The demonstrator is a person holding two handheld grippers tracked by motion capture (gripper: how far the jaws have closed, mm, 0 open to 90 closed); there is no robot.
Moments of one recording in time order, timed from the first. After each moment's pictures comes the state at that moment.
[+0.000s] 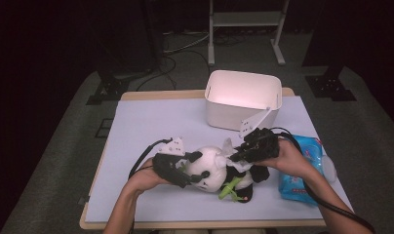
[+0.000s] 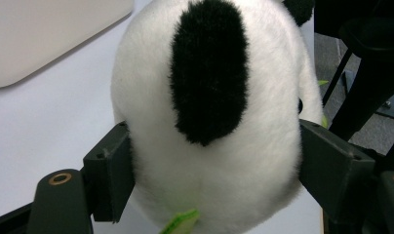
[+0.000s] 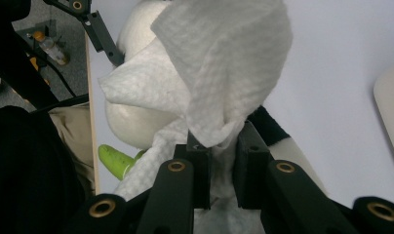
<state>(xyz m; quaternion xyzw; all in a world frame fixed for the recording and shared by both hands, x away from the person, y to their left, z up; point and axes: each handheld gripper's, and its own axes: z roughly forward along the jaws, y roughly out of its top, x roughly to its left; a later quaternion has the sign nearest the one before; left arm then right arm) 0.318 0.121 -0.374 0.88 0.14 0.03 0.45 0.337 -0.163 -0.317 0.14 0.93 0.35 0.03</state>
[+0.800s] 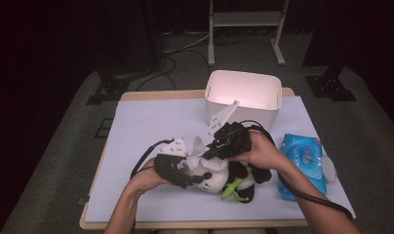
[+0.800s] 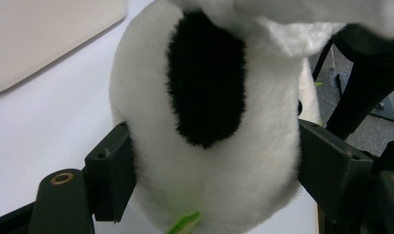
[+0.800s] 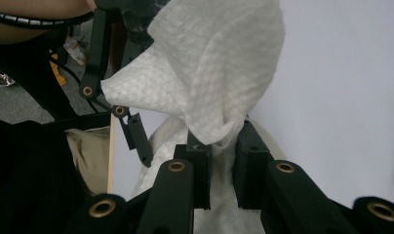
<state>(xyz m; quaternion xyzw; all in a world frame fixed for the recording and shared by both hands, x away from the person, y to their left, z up) 0.317 0.118 -0.374 0.88 0.14 0.02 0.46 0.339 -0.092 -0.290 0.07 0.93 0.36 0.02</state>
